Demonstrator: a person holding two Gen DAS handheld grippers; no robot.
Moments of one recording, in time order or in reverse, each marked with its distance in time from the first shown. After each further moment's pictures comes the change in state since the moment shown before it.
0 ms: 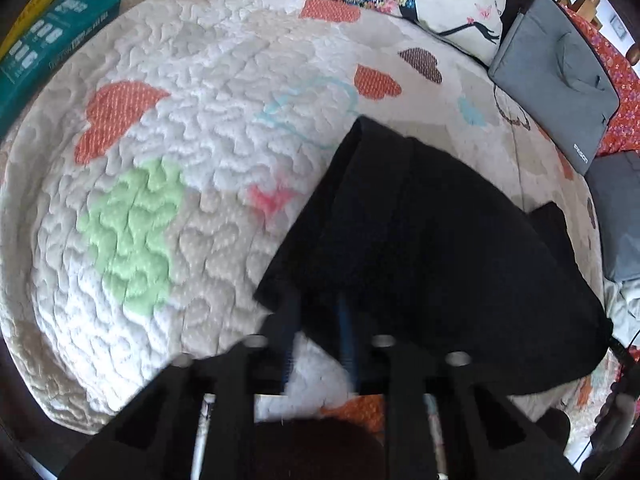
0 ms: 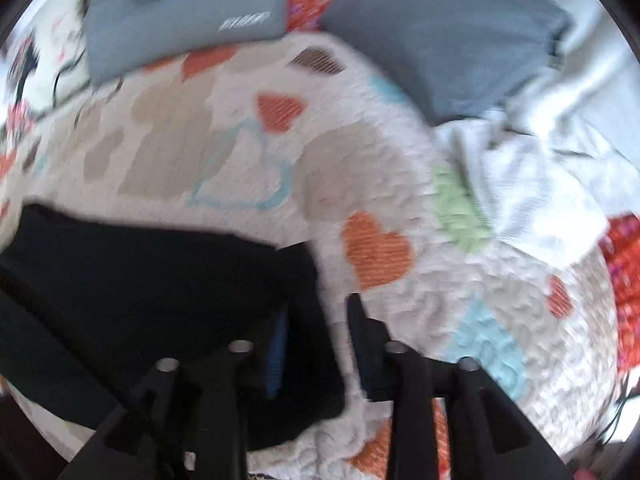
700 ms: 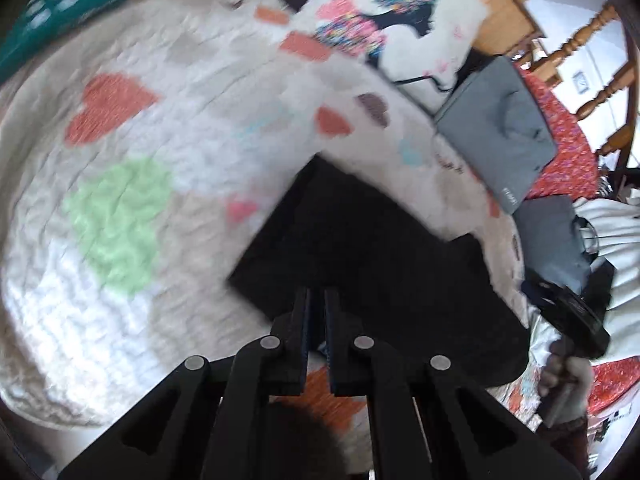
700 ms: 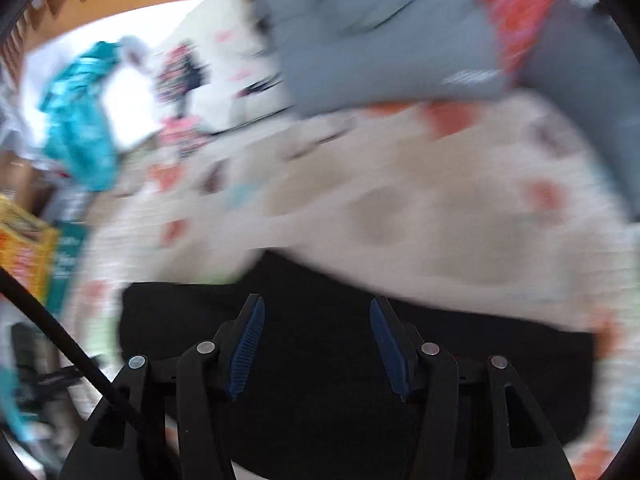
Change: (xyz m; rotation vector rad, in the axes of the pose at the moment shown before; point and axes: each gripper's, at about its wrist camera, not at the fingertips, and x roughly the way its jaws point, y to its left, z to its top) left arm -0.054 0.030 -0.018 -0.057 -0.125 -0.289; right arm -0.013 0.195 0.042 -0.162 0.037 0.712
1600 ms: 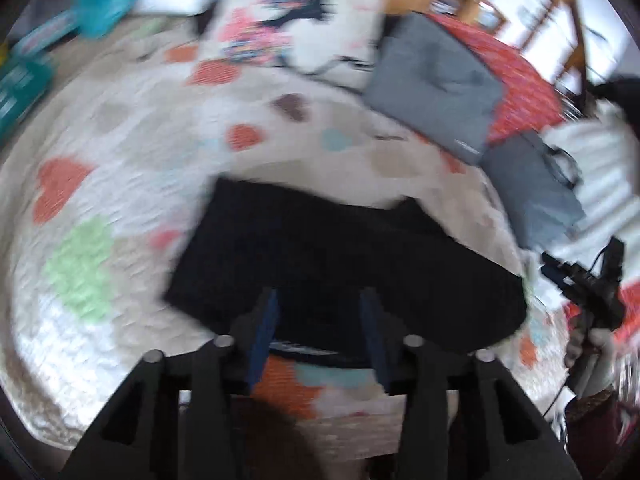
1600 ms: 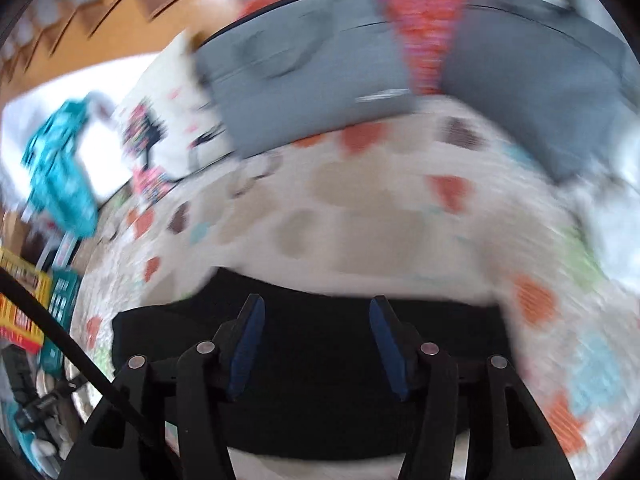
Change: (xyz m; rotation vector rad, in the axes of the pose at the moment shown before) left arm -0.020 -0.085 -0.029 0.284 0.016 -0.013; right arm -0.139 -0.104 -0.060 0.206 -0.198 -0.228
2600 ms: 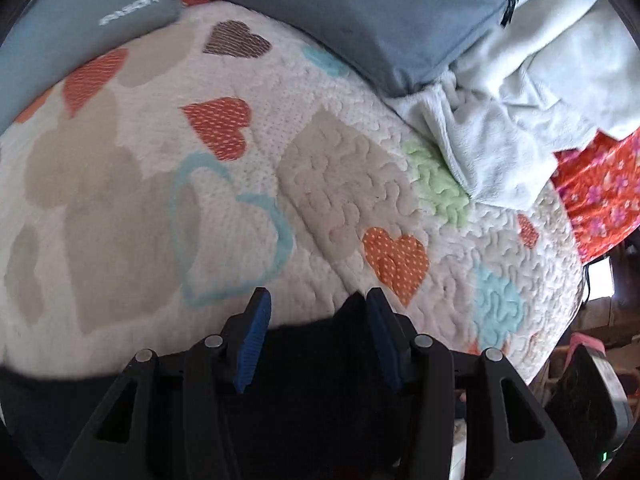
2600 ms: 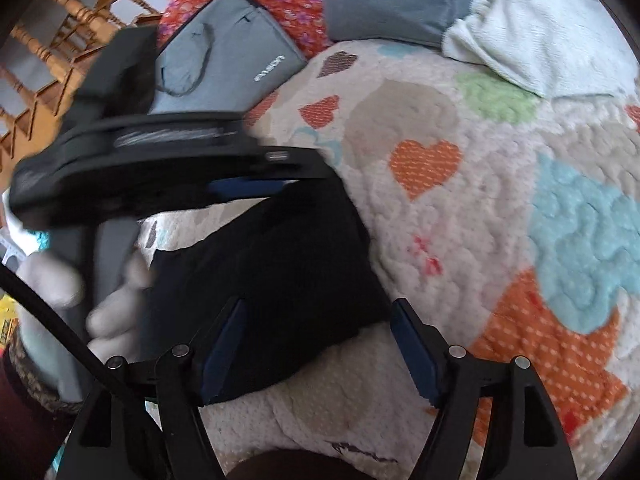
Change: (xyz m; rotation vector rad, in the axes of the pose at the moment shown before) left arm 0.326 -0.395 0.013 0.612 0.482 -0.168; right arm 0.048 -0.109 -0.077 0.186 0.005 0.171
